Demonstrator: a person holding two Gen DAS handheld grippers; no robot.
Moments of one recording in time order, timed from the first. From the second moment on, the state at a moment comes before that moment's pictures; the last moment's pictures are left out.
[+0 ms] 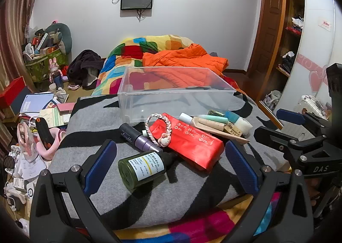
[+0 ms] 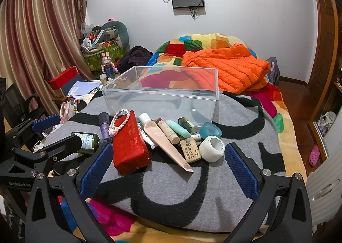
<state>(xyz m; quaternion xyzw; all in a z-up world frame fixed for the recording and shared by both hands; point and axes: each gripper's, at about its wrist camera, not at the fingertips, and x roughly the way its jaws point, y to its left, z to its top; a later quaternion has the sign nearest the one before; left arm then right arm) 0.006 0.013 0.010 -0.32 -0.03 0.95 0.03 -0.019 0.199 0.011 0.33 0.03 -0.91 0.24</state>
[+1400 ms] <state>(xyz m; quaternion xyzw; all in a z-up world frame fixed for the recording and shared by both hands) 0.002 -0.016 0.002 -0.33 -0.05 0.94 0.01 -0.040 0.213 0.002 0.34 0.03 -0.91 0.22</state>
